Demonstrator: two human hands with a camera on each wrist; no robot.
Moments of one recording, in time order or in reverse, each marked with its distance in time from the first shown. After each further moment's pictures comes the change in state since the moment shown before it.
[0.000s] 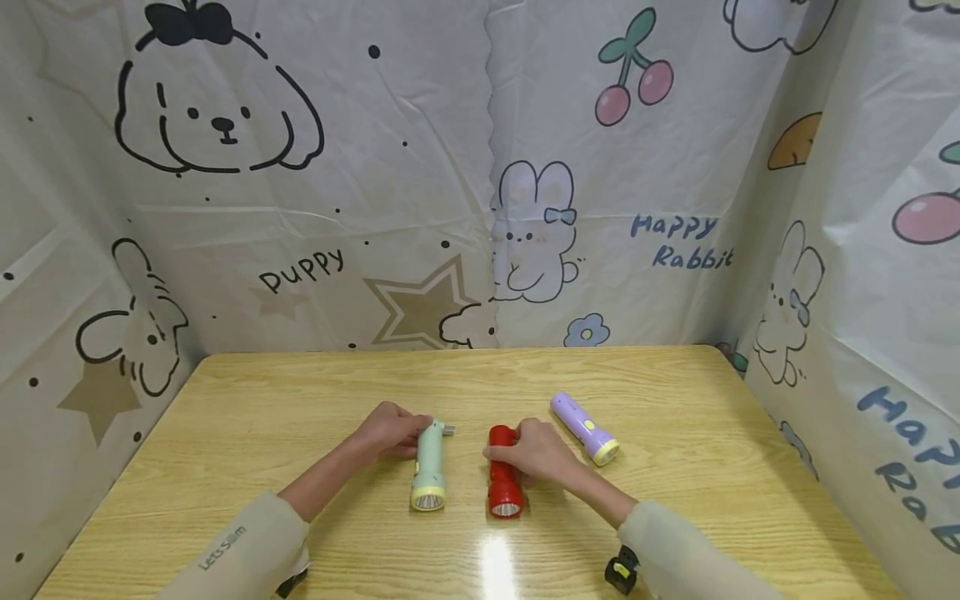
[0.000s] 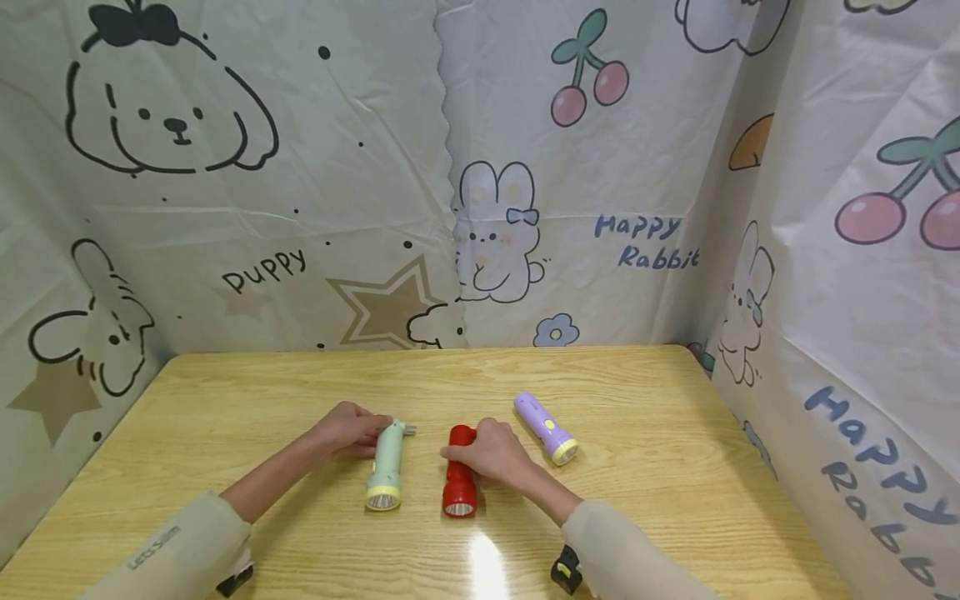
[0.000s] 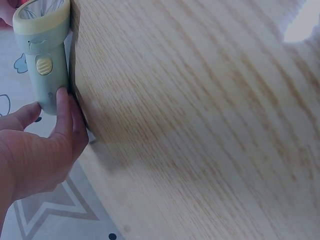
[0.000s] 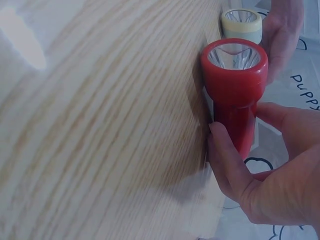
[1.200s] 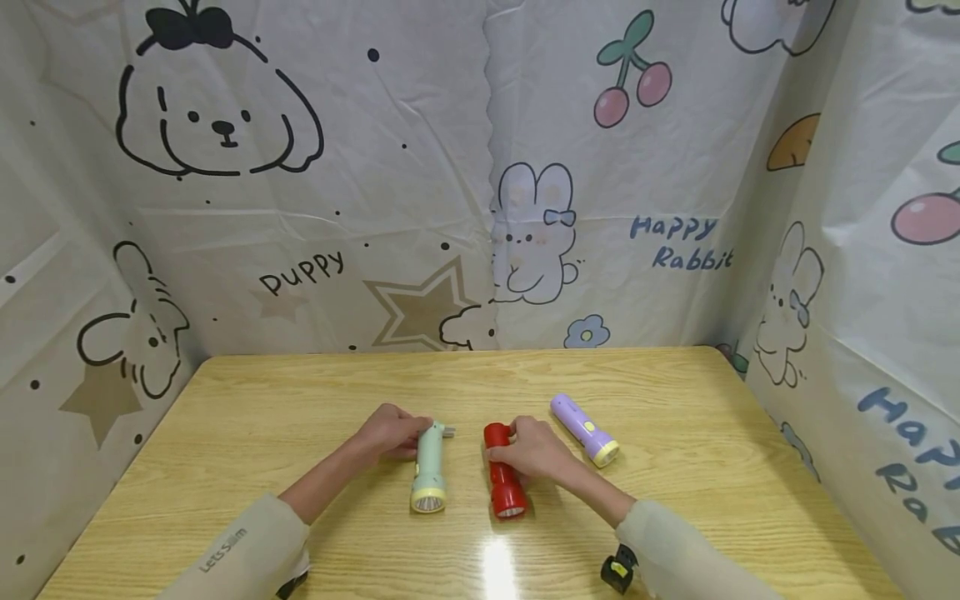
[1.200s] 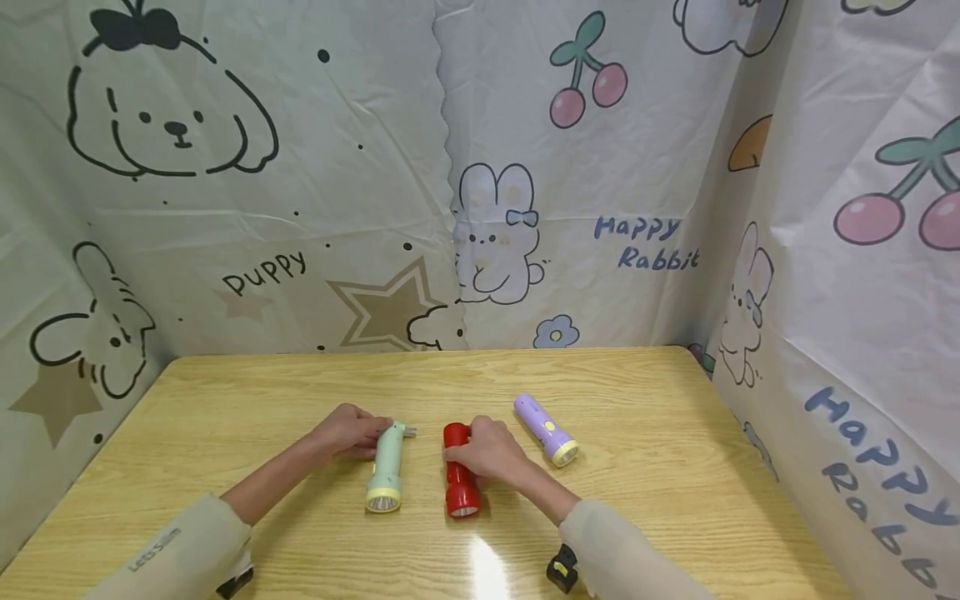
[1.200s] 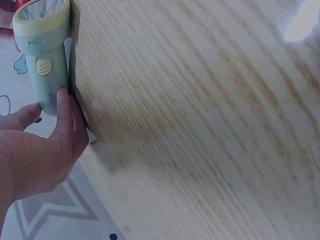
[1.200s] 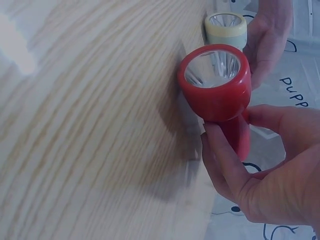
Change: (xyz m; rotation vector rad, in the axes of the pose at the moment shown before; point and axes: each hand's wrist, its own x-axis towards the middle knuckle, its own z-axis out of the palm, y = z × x) left_hand 0.001 0.000 0.001 0.017 0.002 0.010; right_hand -0.001 -0.009 -0.002 0.065 -0.015 -0.015
